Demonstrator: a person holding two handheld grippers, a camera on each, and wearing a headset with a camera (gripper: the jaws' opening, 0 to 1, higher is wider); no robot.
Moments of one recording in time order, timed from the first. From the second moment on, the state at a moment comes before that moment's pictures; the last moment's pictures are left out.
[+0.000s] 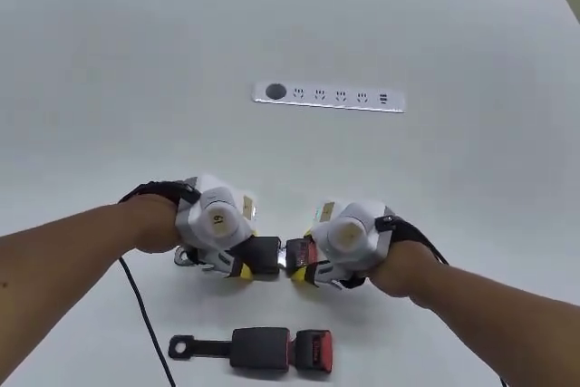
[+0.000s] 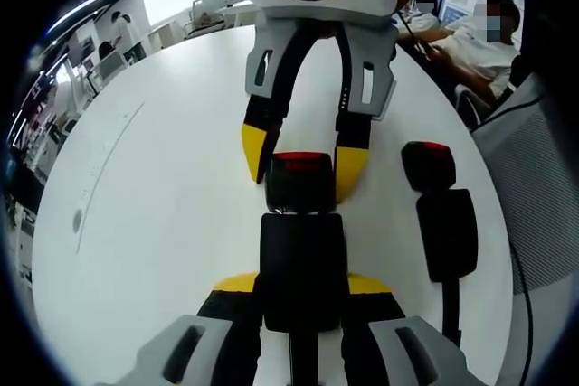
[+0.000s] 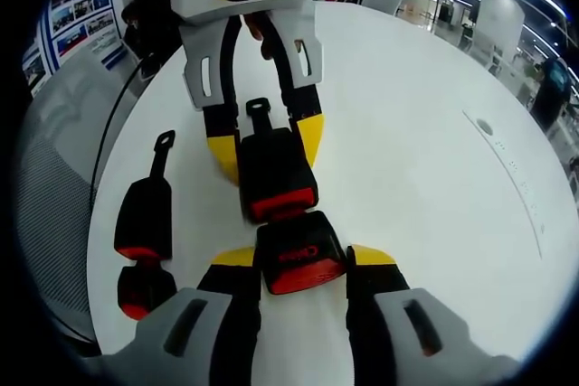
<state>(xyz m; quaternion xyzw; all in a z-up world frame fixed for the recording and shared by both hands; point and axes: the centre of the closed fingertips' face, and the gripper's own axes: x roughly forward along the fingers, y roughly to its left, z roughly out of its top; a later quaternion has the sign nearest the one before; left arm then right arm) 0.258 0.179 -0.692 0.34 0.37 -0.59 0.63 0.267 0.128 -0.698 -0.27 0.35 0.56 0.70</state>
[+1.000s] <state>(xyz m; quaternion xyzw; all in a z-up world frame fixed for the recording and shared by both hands) 0.256 0.179 -0.690 0.35 0.37 -0.59 0.62 0.265 0.108 -0.695 -0.27 0.35 0.56 0.70</state>
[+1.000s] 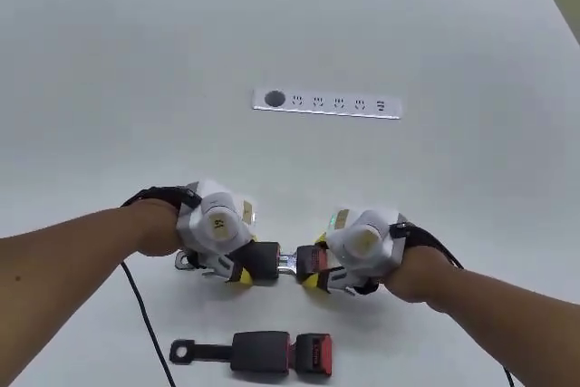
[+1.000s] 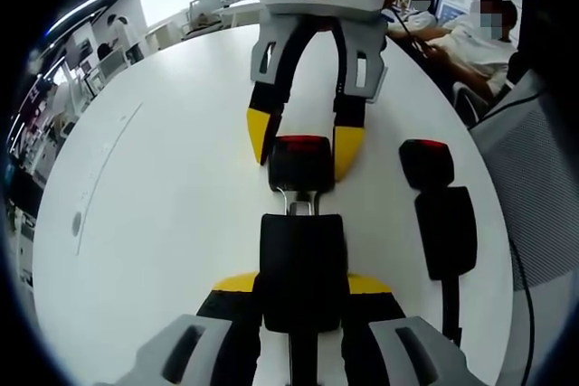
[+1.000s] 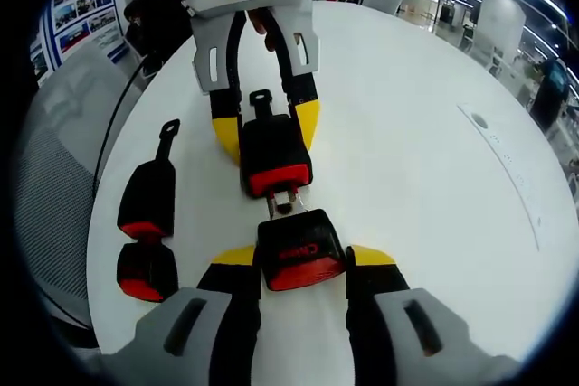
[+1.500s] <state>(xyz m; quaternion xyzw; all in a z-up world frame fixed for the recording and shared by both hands) 0.256 0.178 -0.689 0.34 0.37 -0.59 0.63 0.266 0.079 -0.698 -0.27 0.35 0.55 0.71</state>
